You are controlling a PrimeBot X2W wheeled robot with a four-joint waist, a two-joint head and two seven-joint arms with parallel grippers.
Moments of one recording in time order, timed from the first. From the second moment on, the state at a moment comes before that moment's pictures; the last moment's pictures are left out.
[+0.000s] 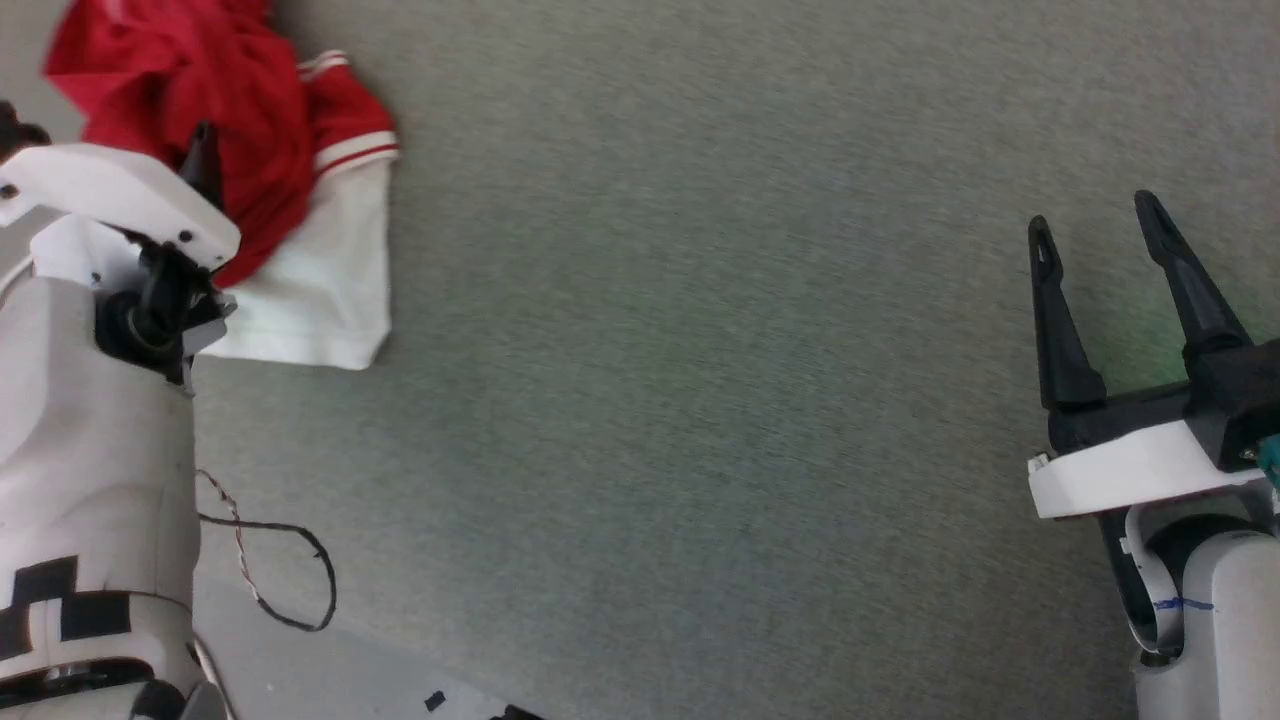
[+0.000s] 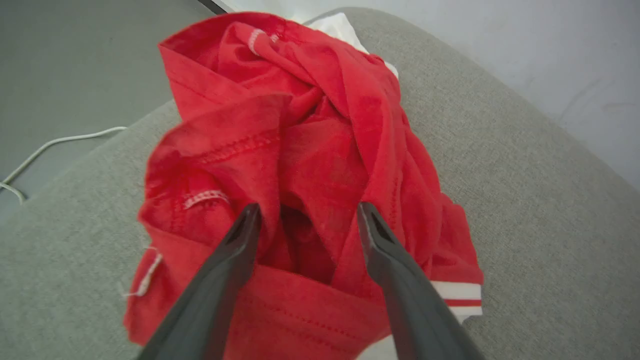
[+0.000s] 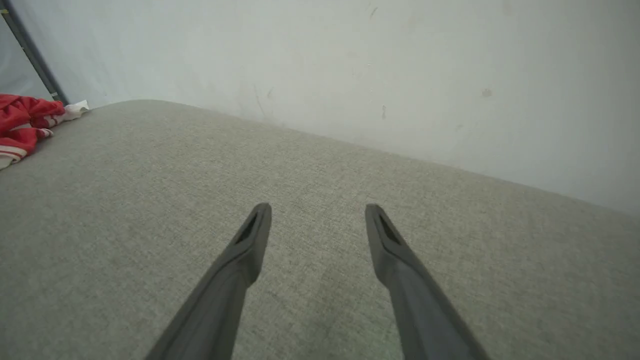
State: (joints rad) left arm -0.90 0.27 0.13 0.83 -0.55 0.04 0.20; right arm -0.21 -0.07 -0.02 -0.20 -0.10 0.13 -0.03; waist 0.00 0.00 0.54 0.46
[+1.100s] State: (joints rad) left arm -0.90 0.52 0.02 0.49 -0.32 0.09 -0.14; right arm -0.13 -0.05 -0.05 0.08 0.08 0.13 -0.21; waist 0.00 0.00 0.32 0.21
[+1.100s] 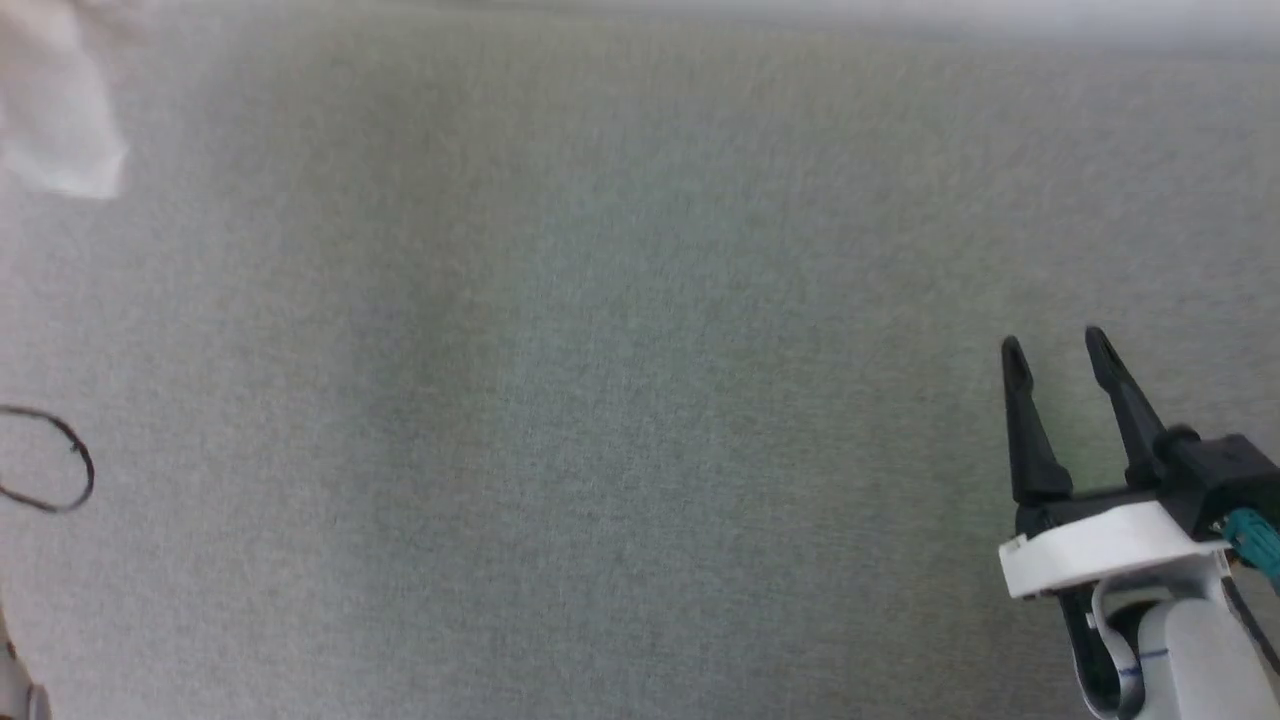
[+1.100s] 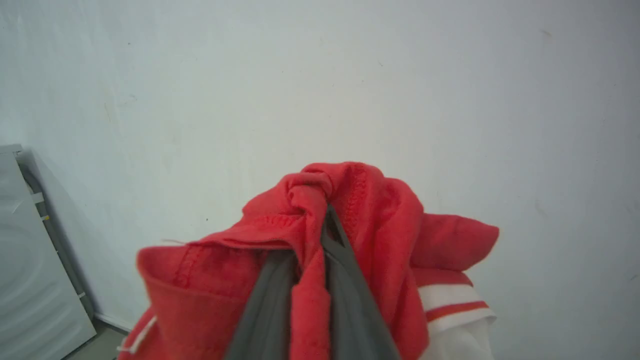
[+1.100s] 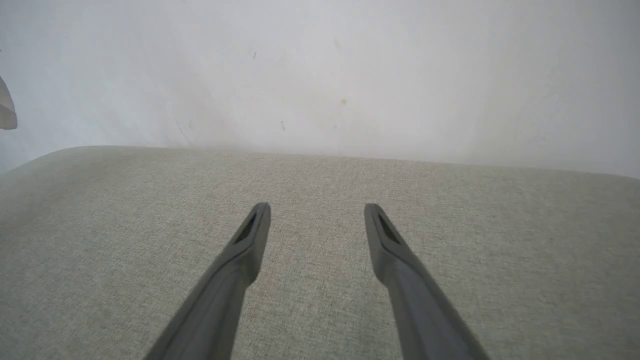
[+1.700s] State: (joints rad) left arm -0.92 0.21 -0.30 0.35 -0.36 -0.05 -0.02; right arm -0.10 -0.05 -0.05 0.10 0.11 0.13 -0.23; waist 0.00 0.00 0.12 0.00
